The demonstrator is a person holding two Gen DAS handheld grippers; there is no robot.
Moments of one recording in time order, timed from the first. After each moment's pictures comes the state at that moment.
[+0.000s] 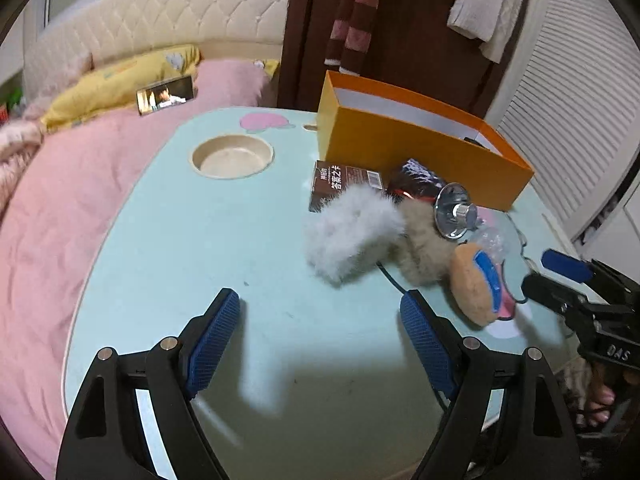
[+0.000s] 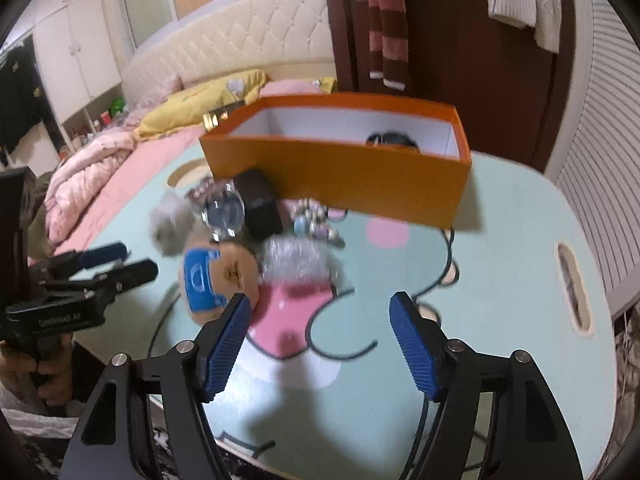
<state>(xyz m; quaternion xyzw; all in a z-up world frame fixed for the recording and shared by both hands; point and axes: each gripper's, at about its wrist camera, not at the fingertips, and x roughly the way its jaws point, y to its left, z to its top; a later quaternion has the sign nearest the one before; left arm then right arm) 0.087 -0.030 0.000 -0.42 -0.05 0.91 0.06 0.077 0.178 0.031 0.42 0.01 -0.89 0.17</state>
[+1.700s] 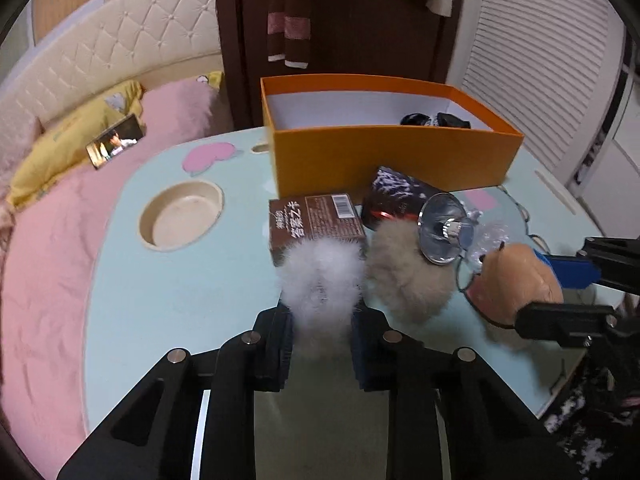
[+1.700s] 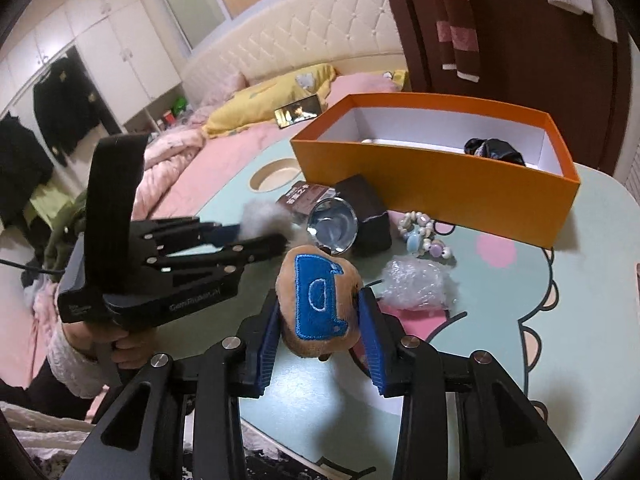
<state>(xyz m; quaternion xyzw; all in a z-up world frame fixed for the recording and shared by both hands) 0.044 -0.014 0.002 -0.43 0.04 0.89 0.14 0.070 0.142 0.049 0.41 -0.04 -0.86 0.30</state>
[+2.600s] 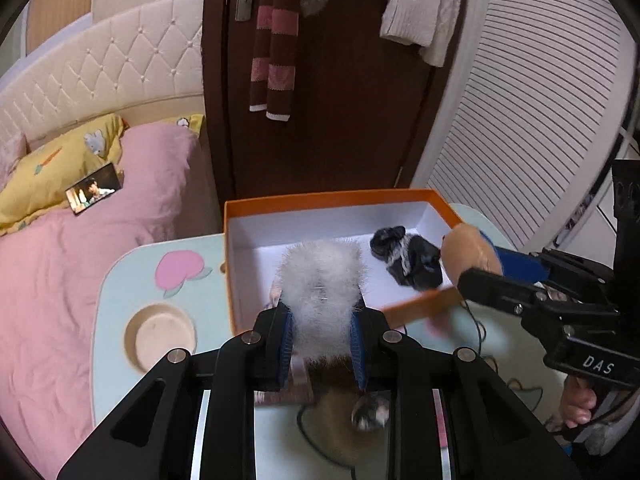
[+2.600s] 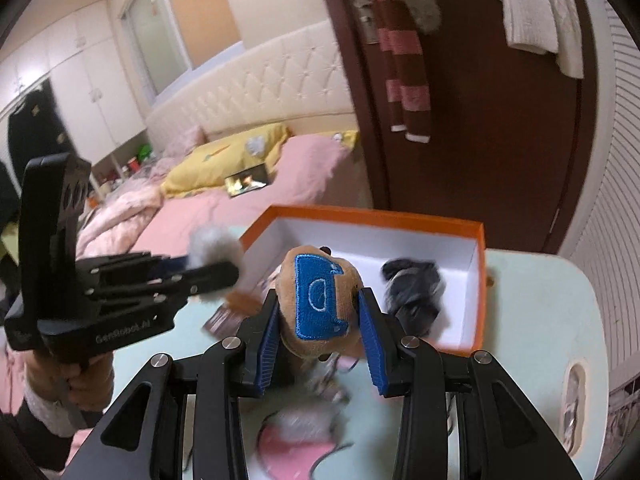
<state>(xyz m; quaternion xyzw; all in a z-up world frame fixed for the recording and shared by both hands) -0.036 0.017 0.074 -0.40 0.00 0.90 0.17 -0.021 0.184 0.105 0.35 -0.05 -0.91 0.22</state>
